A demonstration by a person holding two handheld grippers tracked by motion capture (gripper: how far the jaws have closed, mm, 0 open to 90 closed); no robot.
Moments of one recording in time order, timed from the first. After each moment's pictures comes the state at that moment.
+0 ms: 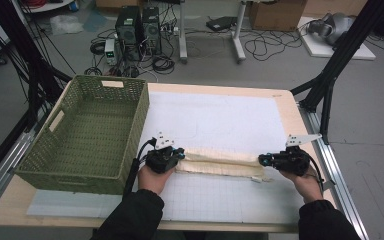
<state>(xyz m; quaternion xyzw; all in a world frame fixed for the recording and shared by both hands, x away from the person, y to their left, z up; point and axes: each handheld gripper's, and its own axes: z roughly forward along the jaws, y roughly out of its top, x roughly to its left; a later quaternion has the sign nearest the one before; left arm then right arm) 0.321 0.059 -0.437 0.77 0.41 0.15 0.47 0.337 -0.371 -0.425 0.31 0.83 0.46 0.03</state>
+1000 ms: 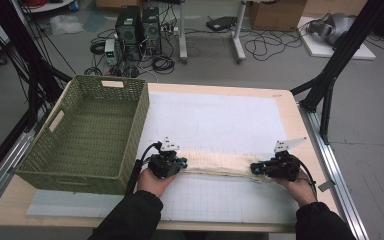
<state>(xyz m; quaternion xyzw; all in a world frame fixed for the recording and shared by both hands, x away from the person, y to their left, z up) 0.316 0.051 -0.437 0.82 0.39 0.10 0.41 0.332 -0.347 -0.439 0.30 0.85 0.43 -0.02</state>
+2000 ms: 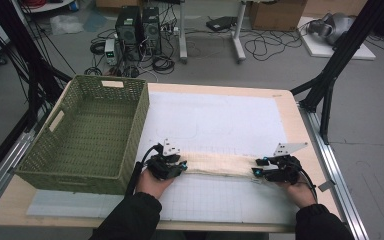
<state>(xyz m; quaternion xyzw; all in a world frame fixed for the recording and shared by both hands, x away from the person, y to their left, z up) 0.316 0.050 -0.442 0.82 0.38 0.15 0.40 0.325 -0.349 -0.442 0.30 0.86 0.40 0.08</state>
